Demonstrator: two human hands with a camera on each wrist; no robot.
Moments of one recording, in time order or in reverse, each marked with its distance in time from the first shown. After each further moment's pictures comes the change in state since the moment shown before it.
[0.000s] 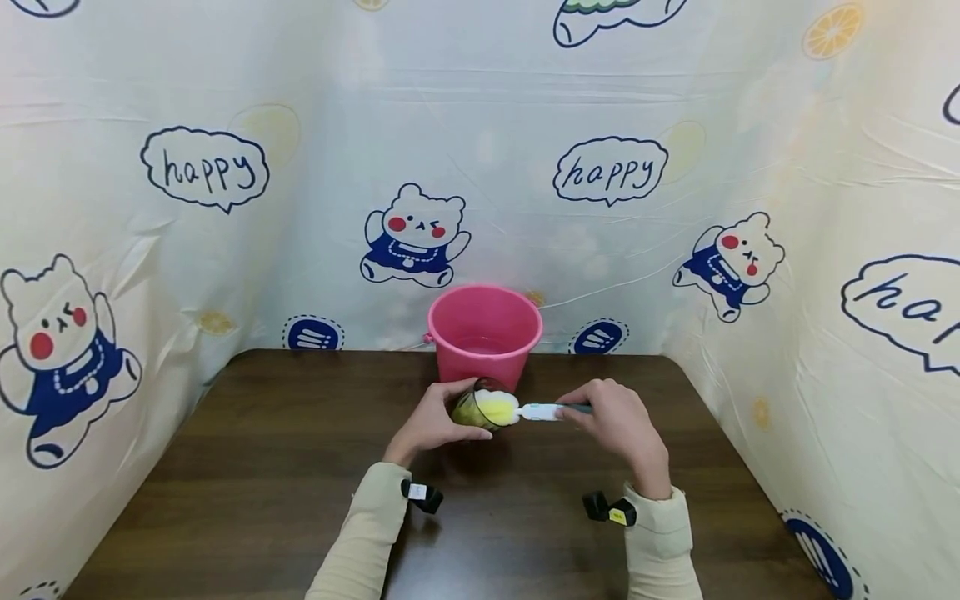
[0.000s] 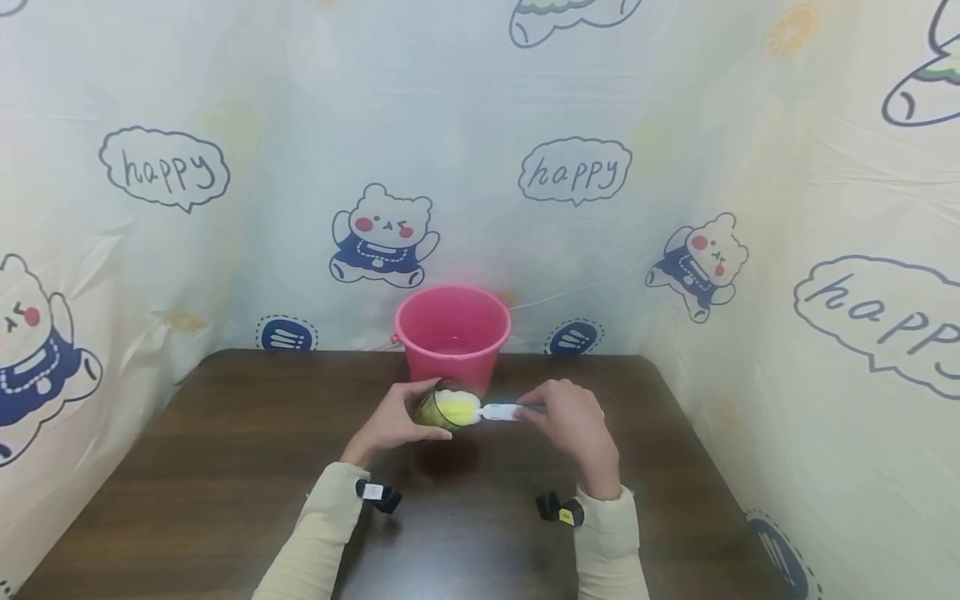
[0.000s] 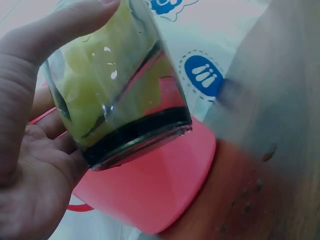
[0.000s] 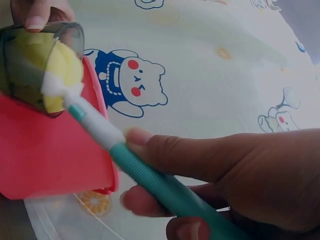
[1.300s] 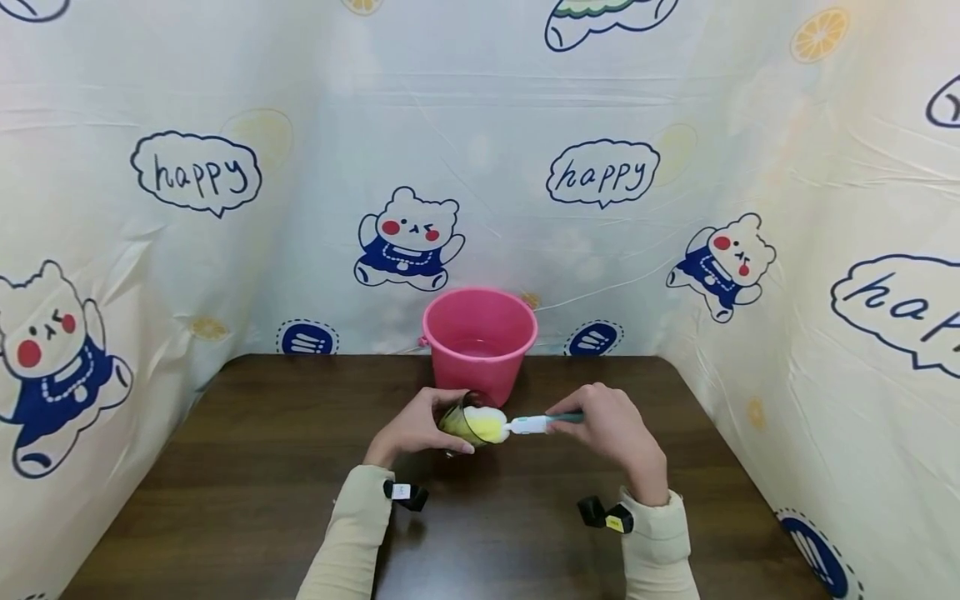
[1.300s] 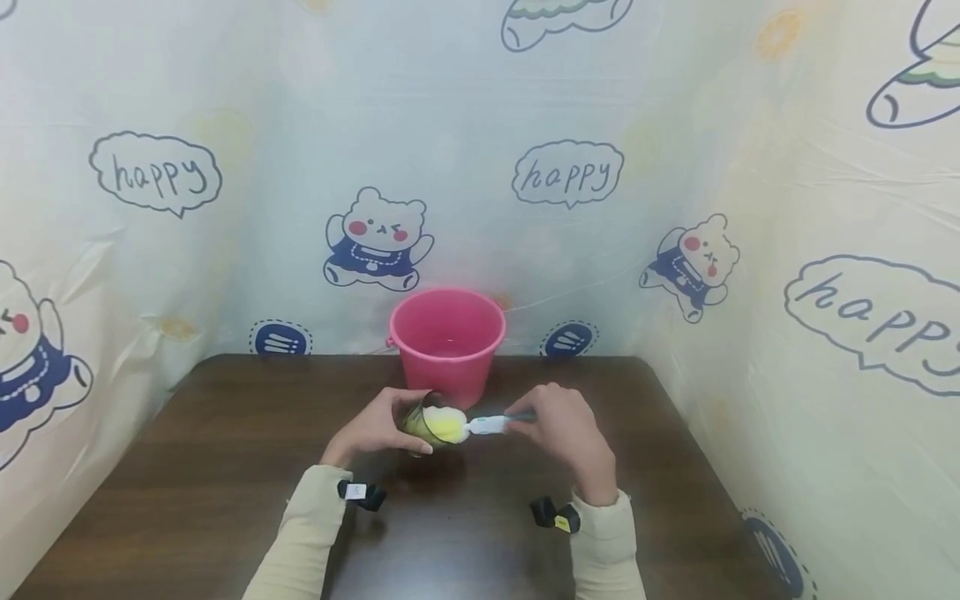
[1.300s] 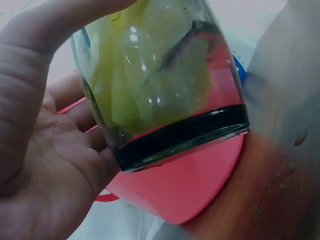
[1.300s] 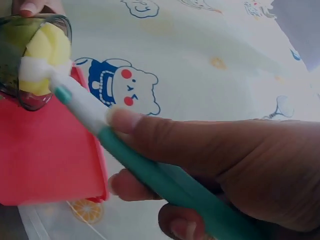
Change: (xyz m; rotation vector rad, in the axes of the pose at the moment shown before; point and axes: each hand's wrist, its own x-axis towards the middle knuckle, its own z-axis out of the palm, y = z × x) left_hand -0.004 0.006 -0.021 0.001 -0.189 0.025; right_hand -0.009 -0.016 -0.005 0.010 0.000 -0.050
